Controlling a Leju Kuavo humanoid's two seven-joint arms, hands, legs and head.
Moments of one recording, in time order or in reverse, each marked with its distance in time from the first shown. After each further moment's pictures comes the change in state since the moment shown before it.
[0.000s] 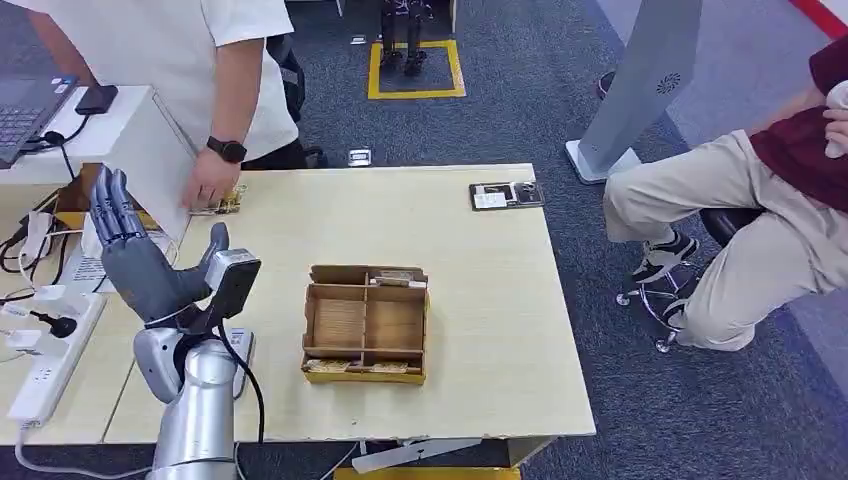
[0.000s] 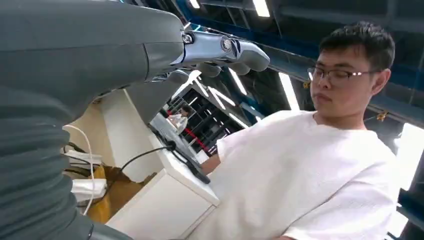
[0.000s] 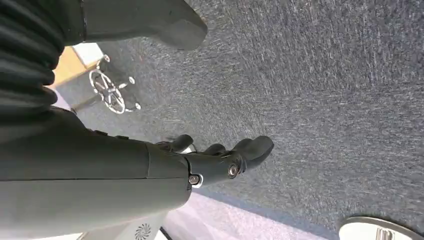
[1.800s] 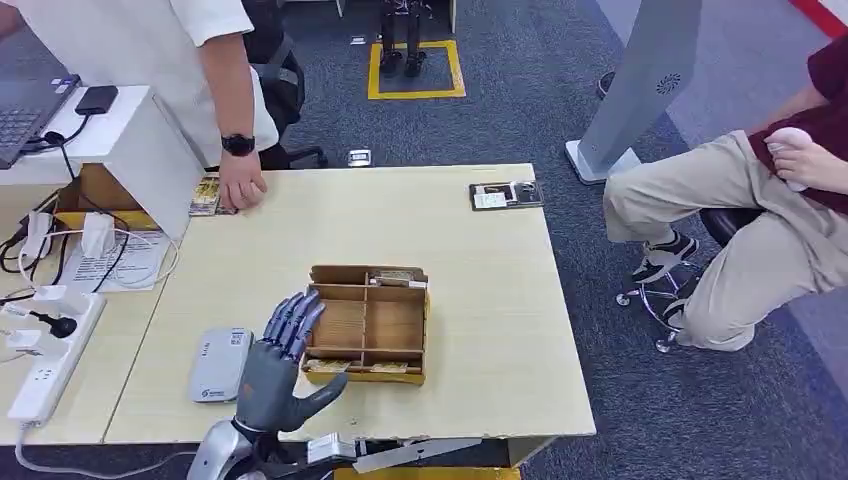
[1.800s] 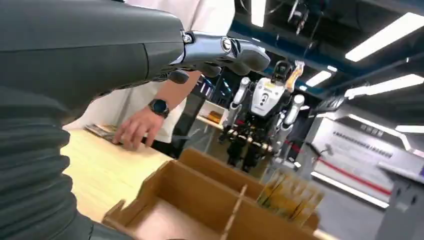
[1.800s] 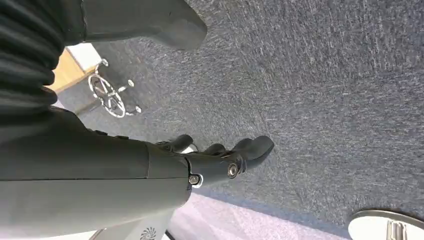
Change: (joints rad) left arm 0.316 0.413 -0.723 0.006 0.086 -0.055 0.107; right arm 0.011 -0.025 -0.009 -0.004 -0.048 0.002 -0.035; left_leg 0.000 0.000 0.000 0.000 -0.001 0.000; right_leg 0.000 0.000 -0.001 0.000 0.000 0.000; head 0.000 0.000
